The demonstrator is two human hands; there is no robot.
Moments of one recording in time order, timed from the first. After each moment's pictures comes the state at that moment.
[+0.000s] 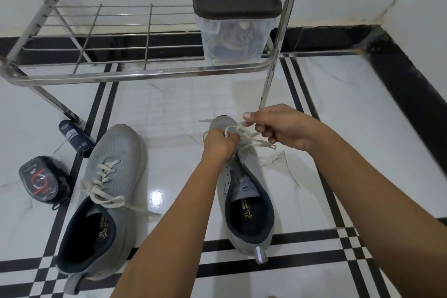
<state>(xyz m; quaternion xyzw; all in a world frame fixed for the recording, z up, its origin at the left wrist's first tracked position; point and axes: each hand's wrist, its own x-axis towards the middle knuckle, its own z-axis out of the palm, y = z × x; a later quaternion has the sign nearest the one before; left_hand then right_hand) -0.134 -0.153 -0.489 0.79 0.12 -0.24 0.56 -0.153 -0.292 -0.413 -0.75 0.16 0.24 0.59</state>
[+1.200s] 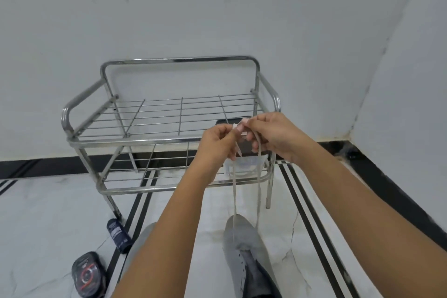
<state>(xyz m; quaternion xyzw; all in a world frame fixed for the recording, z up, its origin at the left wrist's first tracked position) -0.108 -0.112 -0.235 0.69 -0.15 -0.05 0.70 -0.133 -0.247 -0.195 -0.78 0.03 0.00 0.62</state>
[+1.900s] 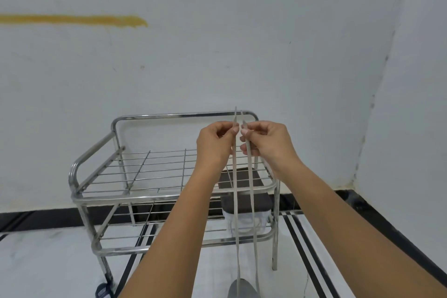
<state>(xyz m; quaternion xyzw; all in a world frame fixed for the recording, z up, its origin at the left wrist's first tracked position) -0.071 -0.127 -0.142 0.70 -0.15 0.14 0.68 -0.105 -0.236 -0.131 -0.72 -0.01 -0.21 0.66</state>
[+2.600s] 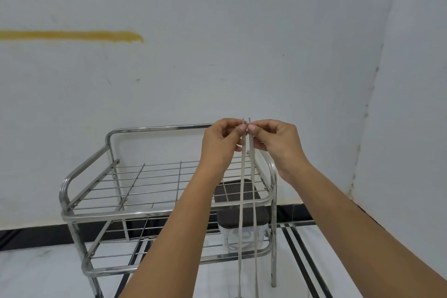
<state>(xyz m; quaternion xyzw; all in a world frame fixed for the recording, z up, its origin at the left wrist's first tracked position) -0.073 -0.143 -0.117 0.65 -0.22 0.11 0.72 -0.105 -0.254 -0.113 -0.68 -0.03 -0.27 0.68</state>
